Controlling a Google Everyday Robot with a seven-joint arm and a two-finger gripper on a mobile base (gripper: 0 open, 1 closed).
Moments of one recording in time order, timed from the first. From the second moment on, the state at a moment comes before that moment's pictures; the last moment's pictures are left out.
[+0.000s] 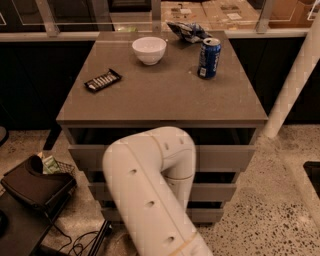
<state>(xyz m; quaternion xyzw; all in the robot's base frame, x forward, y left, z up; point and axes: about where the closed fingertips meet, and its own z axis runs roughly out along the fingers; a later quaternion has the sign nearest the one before) 0.433 -0.043 0.227 -0.78 0.59 -0.12 0.15</state>
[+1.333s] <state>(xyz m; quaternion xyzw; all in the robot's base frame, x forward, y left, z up) 0.444 -0.002 0.195 -0.79 0.59 -0.11 0.14</state>
